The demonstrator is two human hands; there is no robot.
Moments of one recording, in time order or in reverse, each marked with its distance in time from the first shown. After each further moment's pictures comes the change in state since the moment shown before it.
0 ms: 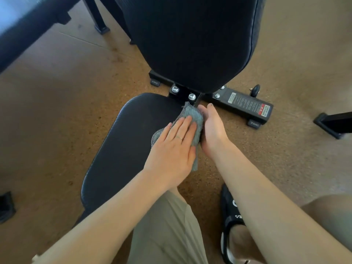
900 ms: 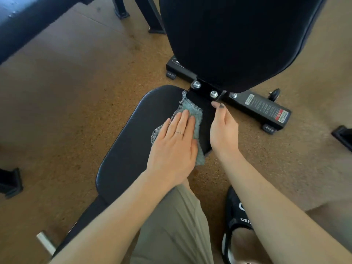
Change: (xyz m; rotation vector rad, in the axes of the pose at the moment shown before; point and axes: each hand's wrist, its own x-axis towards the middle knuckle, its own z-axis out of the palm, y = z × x) left_hand -0.019 -0.025 0.002 -0.058 0.010 -0.177; right_hand -0.006 0.020 0.021 -0.674 0.217 -0.499
